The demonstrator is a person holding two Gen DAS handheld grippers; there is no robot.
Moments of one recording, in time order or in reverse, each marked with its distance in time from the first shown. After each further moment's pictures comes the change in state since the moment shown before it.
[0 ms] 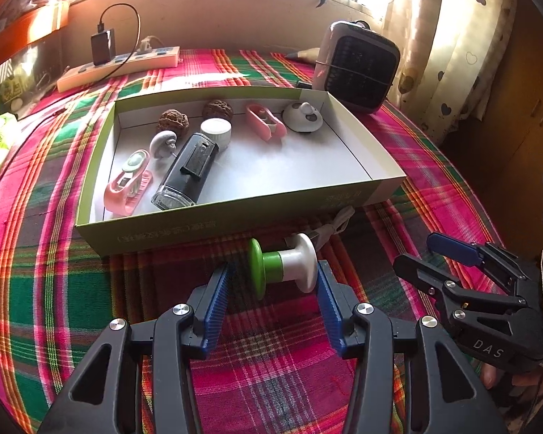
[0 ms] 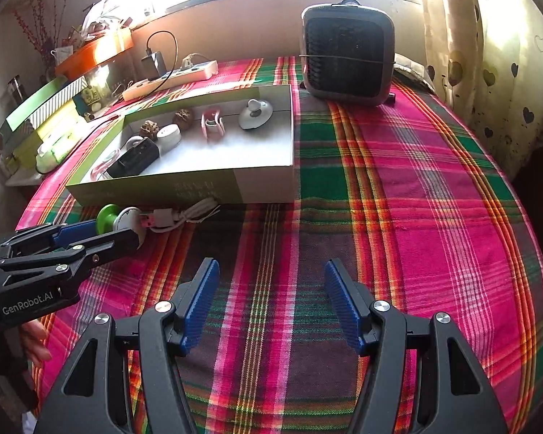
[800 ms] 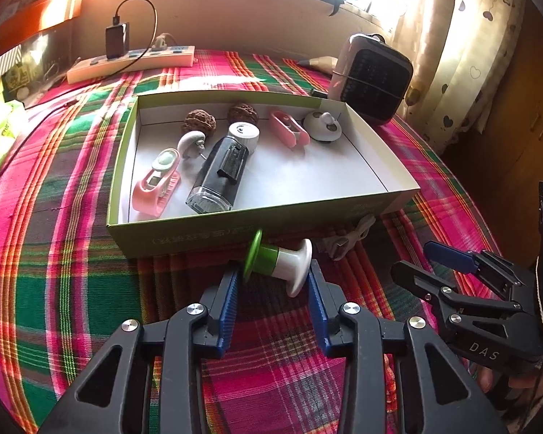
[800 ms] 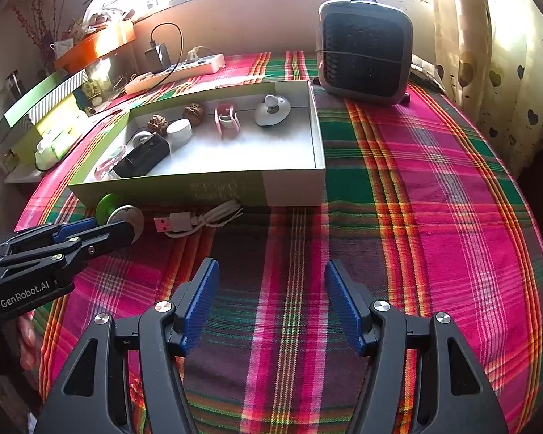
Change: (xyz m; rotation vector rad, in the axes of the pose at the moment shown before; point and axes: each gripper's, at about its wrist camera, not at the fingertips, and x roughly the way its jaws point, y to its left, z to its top) left arm -0.007 0.025 -0.001 -0.037 -0.020 -0.021; right arm 0.008 0.020 0.006 -0.008 0.027 -0.004
